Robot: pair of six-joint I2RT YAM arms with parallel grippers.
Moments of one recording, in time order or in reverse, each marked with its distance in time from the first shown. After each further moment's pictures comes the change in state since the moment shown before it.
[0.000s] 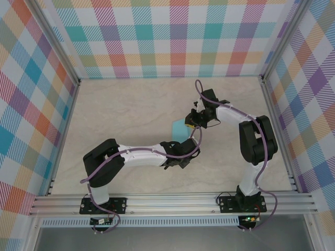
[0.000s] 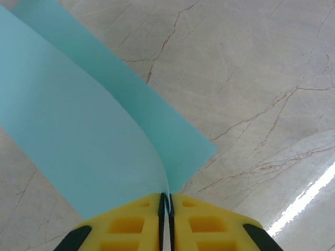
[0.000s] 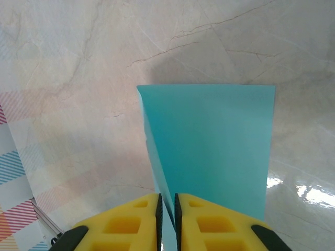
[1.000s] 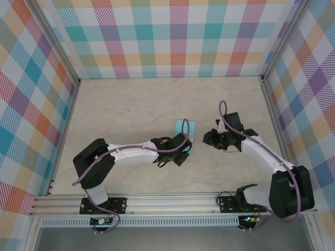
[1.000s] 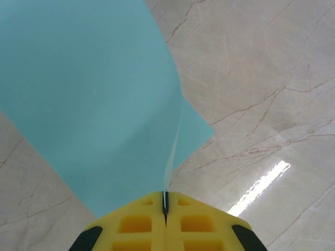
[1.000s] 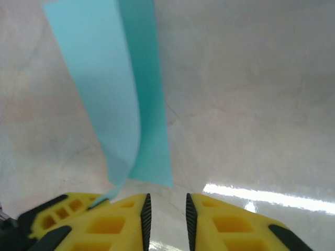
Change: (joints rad) left arm 0.088 -0.097 -0.079 0.021 0.183 -0.117; right arm -0.065 -0.646 -0.595 0.040 0.130 0.021
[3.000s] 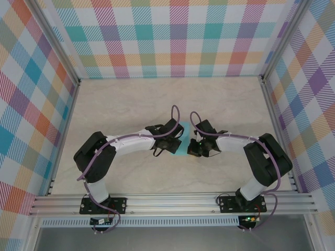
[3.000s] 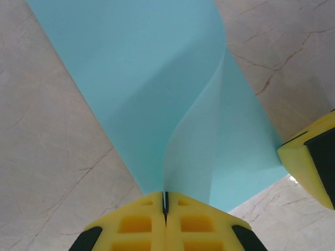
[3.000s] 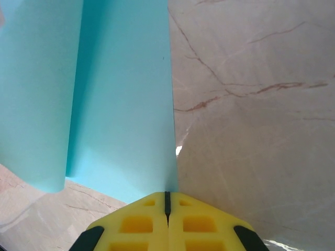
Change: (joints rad) left arm 0.178 0.053 0.080 -0.092 0.053 -0.008; right arm 0.268 0.370 0.040 0.208 0.077 0.114
